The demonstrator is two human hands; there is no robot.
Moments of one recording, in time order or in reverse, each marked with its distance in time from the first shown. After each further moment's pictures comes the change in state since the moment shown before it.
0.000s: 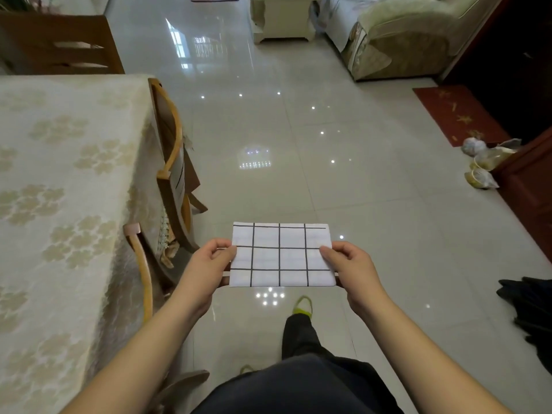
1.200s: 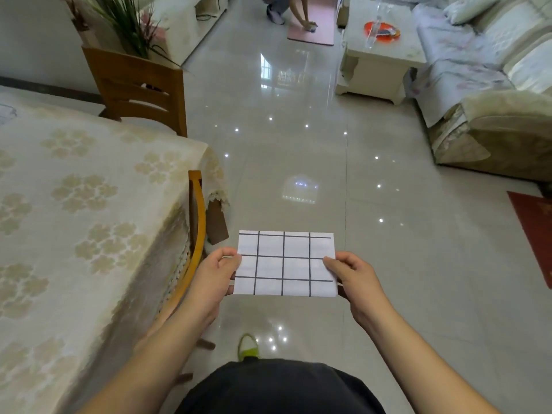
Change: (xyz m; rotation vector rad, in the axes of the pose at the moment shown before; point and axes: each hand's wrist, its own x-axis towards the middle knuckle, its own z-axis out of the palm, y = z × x) left_hand 0.348 0.192 -0.025 -0.185 0.346 0.006; right_hand 0.381 -0.242 0.154 -0.153 -0.283 0.012
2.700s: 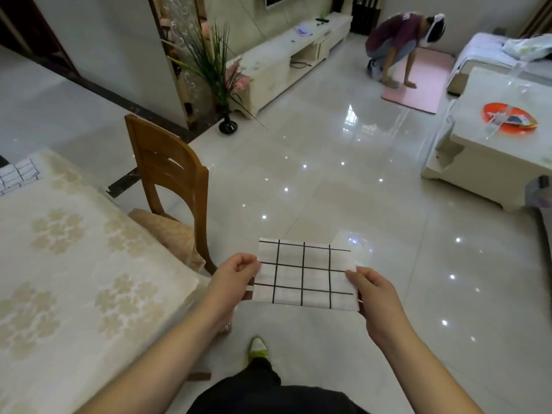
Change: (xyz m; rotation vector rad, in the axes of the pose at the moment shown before) left_hand 0.409 0.280 0.092 -0.128 0.283 -0.005; right_hand 0.486 -0.302 0.100 -0.114 -0.264 -0.033
